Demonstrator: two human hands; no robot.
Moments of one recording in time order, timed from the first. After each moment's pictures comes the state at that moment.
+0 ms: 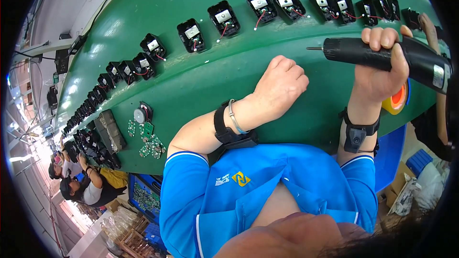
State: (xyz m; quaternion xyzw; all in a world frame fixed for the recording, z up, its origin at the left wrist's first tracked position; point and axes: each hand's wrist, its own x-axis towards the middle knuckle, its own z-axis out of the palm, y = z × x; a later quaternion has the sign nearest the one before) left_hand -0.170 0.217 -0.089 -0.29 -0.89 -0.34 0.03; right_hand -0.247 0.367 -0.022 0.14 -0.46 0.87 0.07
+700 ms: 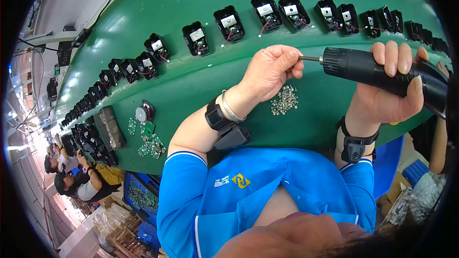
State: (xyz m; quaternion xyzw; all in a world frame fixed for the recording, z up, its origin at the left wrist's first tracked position) left_hand -0.194 0.207 -0.096 0.10 -0.27 -0.94 -0.19; right_hand -0.245 0.365 -0.002 0.21 -0.35 0.91 0.04
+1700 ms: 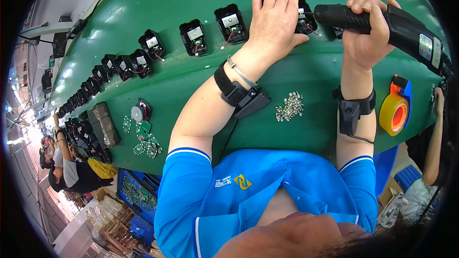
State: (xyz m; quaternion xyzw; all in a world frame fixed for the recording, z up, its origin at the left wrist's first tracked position) left_hand -0.266 0.196 -0.106 -0.13 -0.95 -0.23 0.19; right_hand -0.305 0.326 -0.047 0.20 -0.47 0.84 0.17
